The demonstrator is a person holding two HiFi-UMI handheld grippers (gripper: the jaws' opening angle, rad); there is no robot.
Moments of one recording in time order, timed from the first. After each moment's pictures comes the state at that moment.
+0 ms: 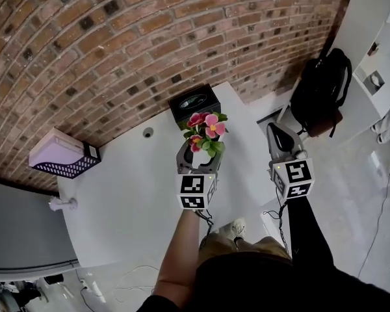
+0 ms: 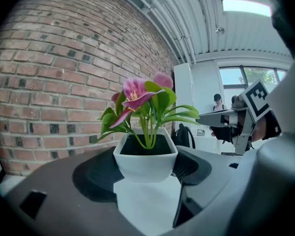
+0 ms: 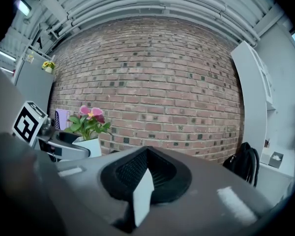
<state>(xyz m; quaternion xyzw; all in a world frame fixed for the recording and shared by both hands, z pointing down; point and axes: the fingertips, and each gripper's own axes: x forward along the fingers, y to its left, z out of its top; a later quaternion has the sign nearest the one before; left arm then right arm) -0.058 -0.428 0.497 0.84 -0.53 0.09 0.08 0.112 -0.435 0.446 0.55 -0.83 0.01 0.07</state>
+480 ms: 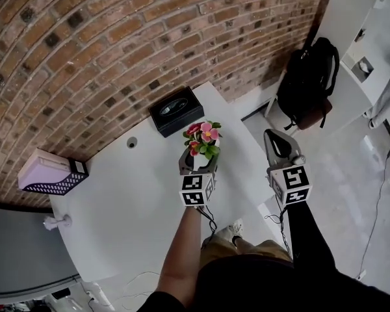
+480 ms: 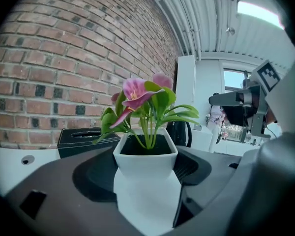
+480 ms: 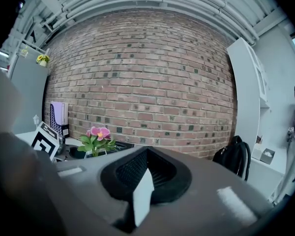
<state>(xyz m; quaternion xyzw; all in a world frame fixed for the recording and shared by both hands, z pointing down) -0.019 -0.458 0.598 0.85 -0.50 0.11 0.14 0.152 -0.435 0.474 0.57 -0.82 0.03 0.10</state>
